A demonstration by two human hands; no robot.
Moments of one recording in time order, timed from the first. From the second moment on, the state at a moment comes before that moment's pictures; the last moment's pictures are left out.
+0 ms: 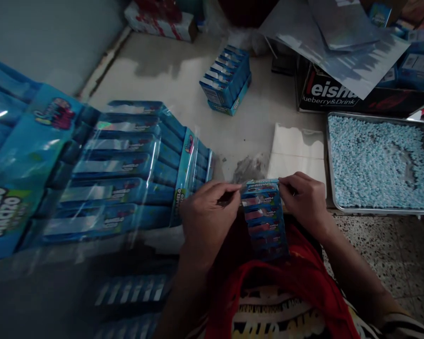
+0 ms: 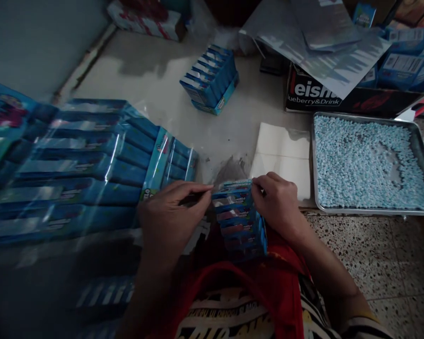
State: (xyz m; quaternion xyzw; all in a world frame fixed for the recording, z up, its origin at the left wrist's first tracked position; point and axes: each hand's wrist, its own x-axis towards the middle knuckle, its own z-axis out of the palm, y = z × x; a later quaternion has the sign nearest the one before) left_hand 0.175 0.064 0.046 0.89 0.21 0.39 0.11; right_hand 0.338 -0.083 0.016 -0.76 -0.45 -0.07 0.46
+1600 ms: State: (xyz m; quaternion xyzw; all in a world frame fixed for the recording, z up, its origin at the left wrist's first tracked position) left_hand 0.214 0.058 -0.058 0.73 0.30 0.47 0.39; right_hand 0.322 -0.088 -0.052 -0.74 -0.32 -0.24 0.54
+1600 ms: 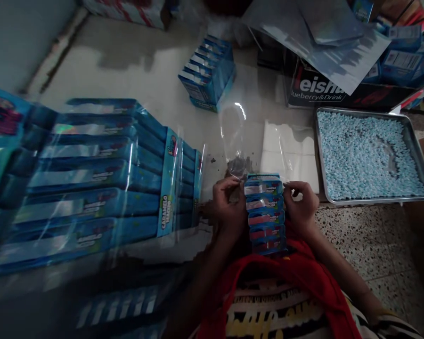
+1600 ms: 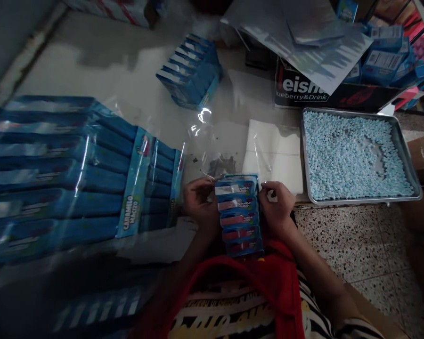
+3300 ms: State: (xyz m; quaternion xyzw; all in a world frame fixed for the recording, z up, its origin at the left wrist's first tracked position) left_hand 0.190 0.096 -0.057 0.97 0.10 0.19 0.14; right_hand 0.338 -0.104 -0.090 -0.73 -0.42 -0.17 0.51
